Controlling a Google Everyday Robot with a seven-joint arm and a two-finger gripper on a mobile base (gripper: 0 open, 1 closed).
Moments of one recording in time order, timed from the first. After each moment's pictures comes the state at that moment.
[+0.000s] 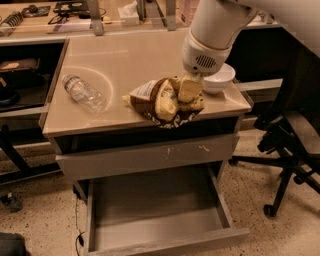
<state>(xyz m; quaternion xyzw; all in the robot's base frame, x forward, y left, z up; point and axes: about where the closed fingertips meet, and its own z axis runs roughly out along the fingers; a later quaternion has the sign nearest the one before) 0.548 -0.066 0.921 -0.65 0.74 0.02 0.15</state>
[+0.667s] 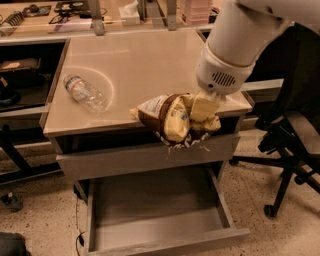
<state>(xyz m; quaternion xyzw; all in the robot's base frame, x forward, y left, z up) 0.483 -0.082 0.923 -0.62 0.77 0.02 0.14</state>
